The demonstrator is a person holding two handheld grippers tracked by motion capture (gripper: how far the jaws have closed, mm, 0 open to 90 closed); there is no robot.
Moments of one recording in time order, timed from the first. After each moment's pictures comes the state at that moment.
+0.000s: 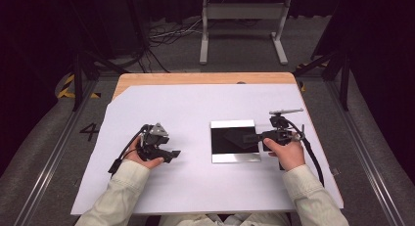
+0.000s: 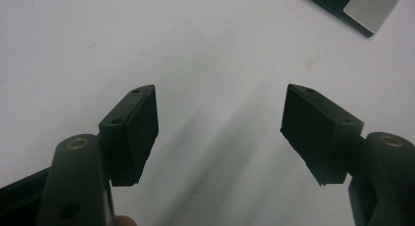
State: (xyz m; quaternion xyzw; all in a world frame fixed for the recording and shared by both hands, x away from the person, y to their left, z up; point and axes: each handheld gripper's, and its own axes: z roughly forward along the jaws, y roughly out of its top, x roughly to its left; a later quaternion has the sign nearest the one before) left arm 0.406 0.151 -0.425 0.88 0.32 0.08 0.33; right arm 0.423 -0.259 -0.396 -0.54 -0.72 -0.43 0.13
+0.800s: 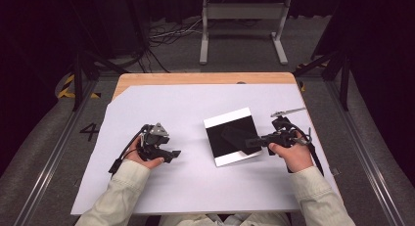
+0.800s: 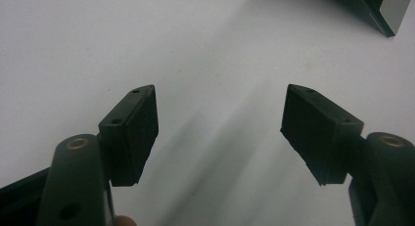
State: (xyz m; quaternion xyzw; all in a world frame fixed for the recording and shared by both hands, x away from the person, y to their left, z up) left arm 0.406 0.150 -0.424 0.88 0.32 0.08 0.33; right arm 0.403 -0.259 -0.373 -0.42 -0.78 -0.44 0.10
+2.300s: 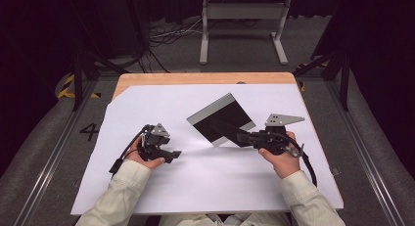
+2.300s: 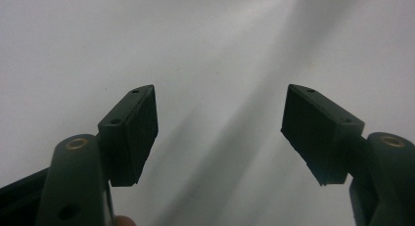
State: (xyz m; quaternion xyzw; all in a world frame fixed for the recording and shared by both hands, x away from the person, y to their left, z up) left arm 0.407 0.149 -0.426 0.88 0.32 0.08 0.33; right arm 0.384 -0.232 -0.374 -0.31 -0.79 -0.53 -0.07
